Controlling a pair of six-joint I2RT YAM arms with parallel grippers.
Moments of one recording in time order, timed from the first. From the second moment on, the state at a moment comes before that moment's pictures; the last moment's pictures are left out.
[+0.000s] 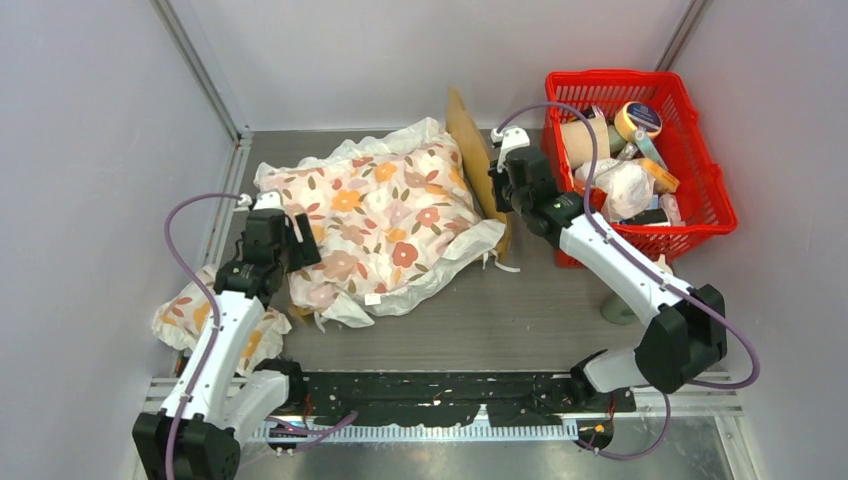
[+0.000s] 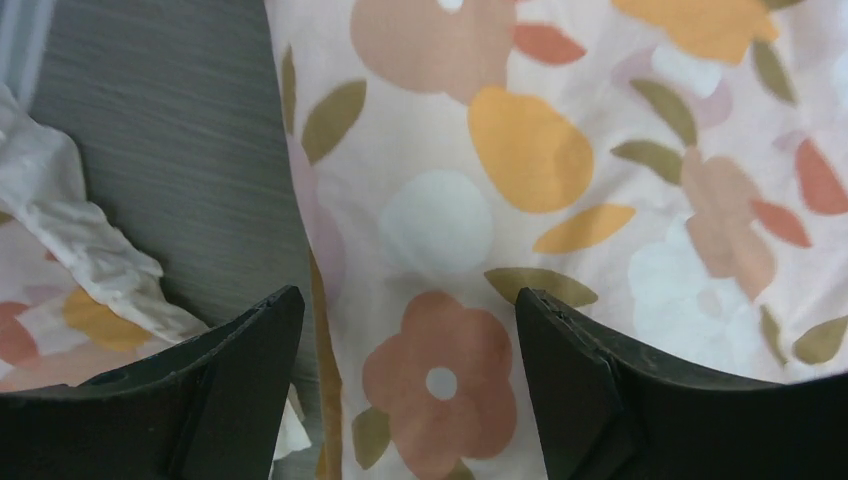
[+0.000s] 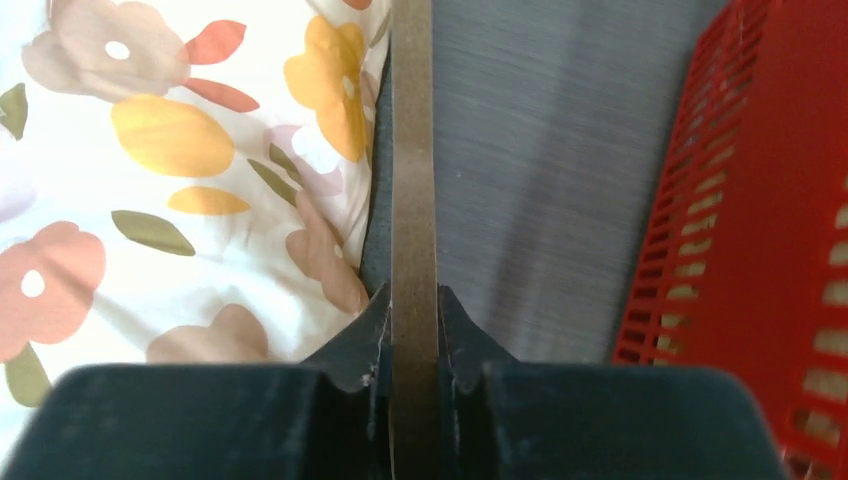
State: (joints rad) left arm -0.13 0.92 0.83 -0.61 -0.22 -0.32; right arm 0.50 1.39 1.18 -0.33 0.24 0.08
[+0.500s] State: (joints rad) left arm -0.17 0.59 0.47 -0.45 0.07 -0.64; right arm 0.37 1.69 1.41 -0.15 -0.07 -0.11
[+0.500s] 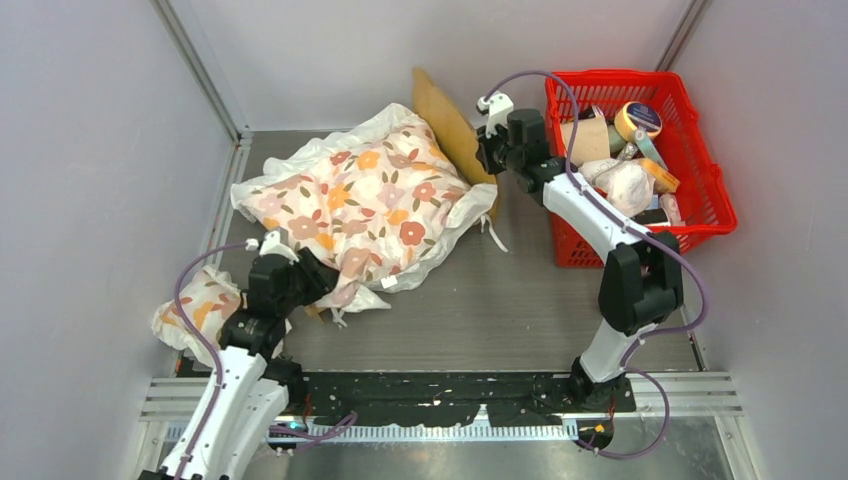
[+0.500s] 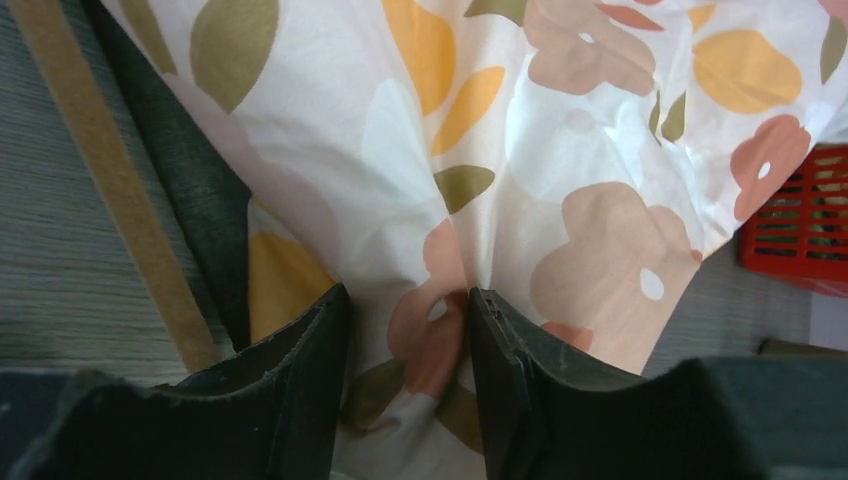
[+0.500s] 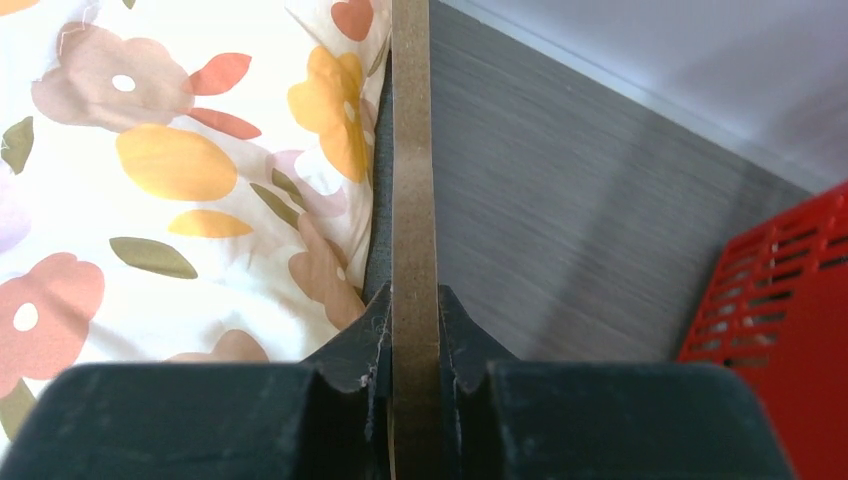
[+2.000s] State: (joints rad) left arm 0.31 1.91 1.76 -0.54 0.21 -0.15; right arm 0.57 1.00 0.86 -0.02 -0.11 0.43
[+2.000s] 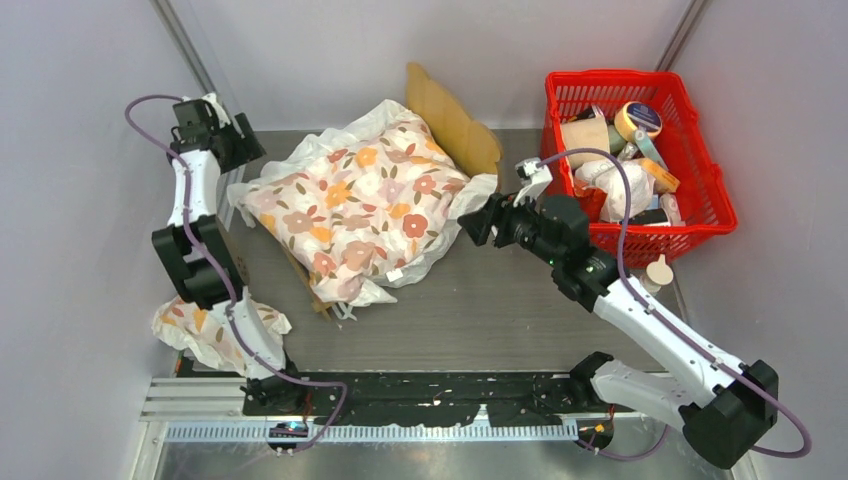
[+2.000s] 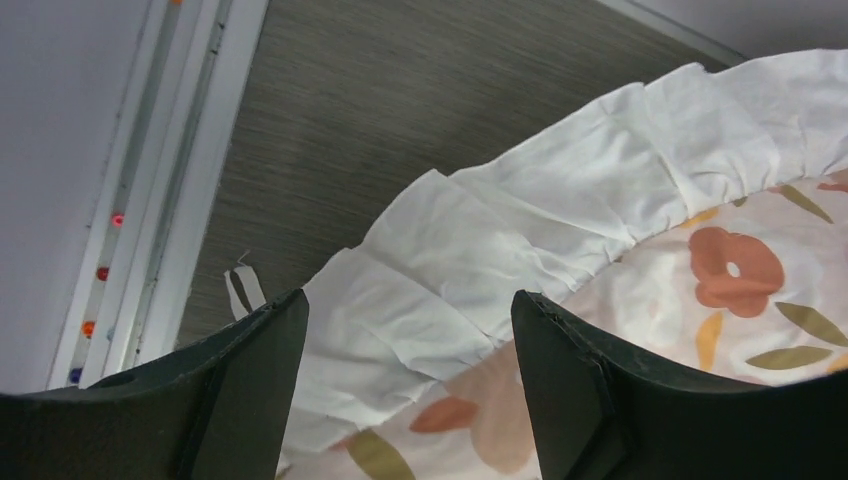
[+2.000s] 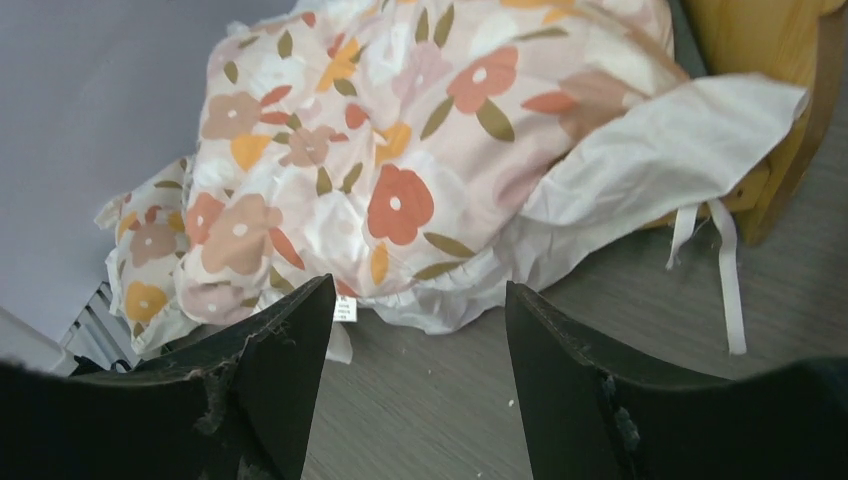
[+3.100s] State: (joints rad) left arm 0.13 1.24 0.71 -0.18 0.40 -0.40; right arm 0.67 1.11 0.75 -0.25 0.27 0.60
